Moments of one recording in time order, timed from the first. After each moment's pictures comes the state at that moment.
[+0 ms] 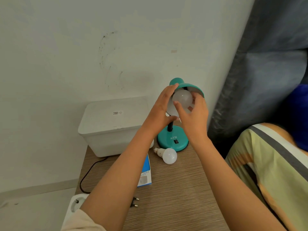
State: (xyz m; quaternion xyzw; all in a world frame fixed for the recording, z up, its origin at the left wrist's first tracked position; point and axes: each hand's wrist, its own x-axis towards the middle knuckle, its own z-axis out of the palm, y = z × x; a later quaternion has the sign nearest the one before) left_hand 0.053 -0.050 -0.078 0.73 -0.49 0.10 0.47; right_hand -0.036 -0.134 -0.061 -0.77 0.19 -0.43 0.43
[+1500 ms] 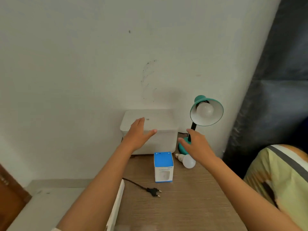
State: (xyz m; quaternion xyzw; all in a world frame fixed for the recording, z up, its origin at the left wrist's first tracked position) left_hand 0.015 0.124 -0.064 0.91 -0.22 0.01 0.34; right_hand -0.098 -0.063 -0.058 -0.94 0.13 -0.11 0.31
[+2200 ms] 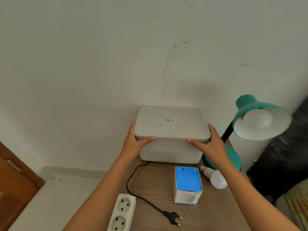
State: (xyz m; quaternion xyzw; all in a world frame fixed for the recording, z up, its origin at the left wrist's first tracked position) left_hand 0.099 0.172 -0.133 0.78 -0.09 -0.02 0.62; right_hand 0.018 -0.069 -0.109 -0.84 0.15 -0.13 0.50
